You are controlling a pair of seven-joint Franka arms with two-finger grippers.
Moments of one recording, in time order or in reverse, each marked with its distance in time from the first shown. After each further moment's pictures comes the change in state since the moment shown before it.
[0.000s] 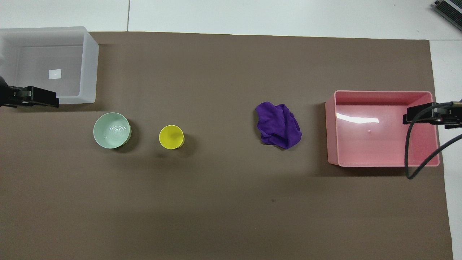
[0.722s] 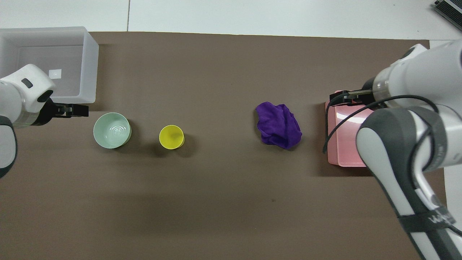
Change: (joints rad) left arm 0.002 -0.010 0.000 -0.367 0.000 0.409 0.000; right arm 0.172 0.196 0.010 -0.075 0.001 0.344 0.033
